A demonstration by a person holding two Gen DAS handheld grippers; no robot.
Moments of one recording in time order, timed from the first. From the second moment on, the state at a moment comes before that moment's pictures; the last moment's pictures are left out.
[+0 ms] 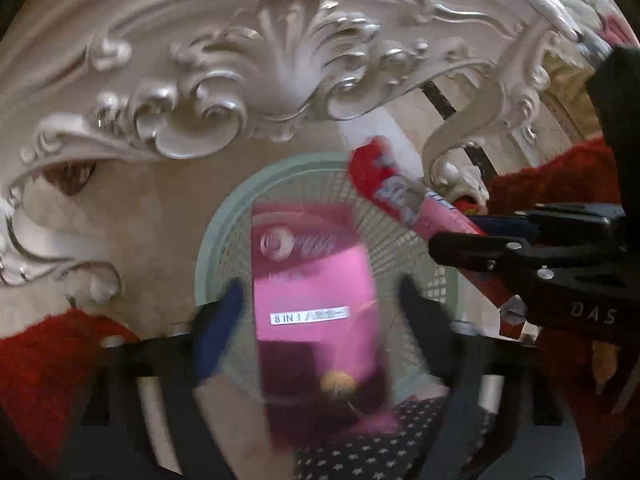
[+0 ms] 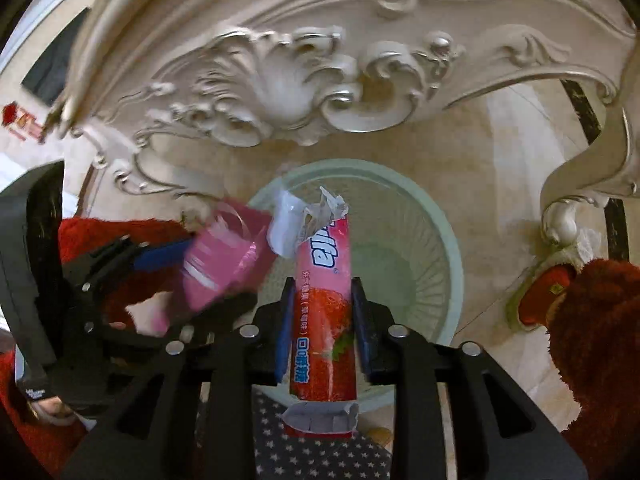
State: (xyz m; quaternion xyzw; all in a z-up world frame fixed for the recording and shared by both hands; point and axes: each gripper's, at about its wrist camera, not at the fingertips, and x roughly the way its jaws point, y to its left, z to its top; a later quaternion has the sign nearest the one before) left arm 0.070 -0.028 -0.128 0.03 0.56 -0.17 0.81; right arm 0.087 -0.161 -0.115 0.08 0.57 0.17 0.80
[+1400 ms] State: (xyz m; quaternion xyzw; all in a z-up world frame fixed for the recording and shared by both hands) left arm 0.197 -0.008 0.060 0.14 0.38 -0.12 0.91; right arm 0.178 -0.143 0.053 -0.06 0.38 0.19 0.90
